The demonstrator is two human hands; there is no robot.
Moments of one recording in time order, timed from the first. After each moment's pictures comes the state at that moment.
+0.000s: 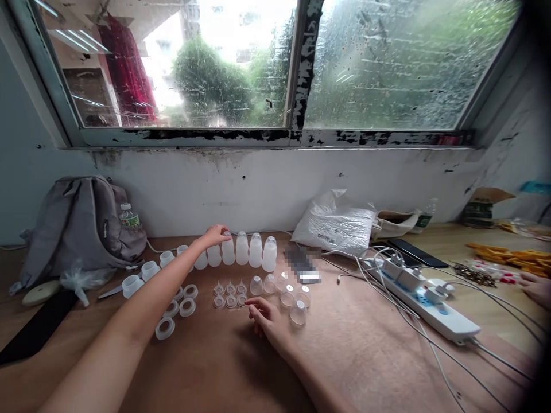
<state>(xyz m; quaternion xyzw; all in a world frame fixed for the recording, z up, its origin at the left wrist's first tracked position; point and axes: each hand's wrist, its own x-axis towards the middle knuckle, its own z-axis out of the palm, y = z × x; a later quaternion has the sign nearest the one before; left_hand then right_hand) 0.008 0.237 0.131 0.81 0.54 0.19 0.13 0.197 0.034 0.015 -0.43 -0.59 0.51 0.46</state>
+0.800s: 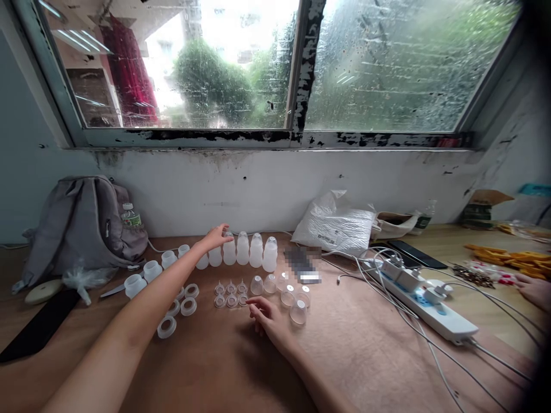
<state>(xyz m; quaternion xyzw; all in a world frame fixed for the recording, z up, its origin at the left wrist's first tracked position) 0.008 0.227 0.127 0.80 0.53 0.25 0.12 0.197 0.035 0.012 -0.43 -0.59 0.51 0.45</state>
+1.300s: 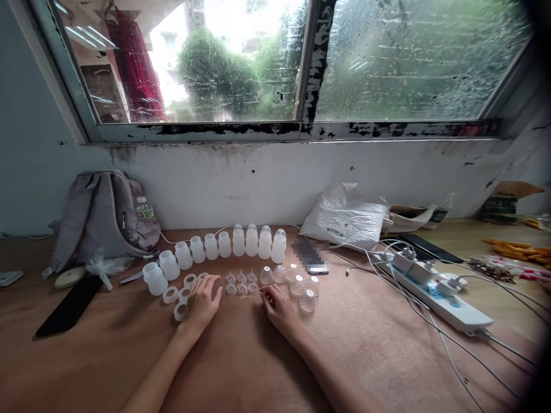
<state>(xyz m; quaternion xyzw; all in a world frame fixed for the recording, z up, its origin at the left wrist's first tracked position) -0.029 0.044 0.029 0.75 0.57 0.34 -0.04 0.196 0.036 0.011 -0.49 -0.72 0.20 0.44</state>
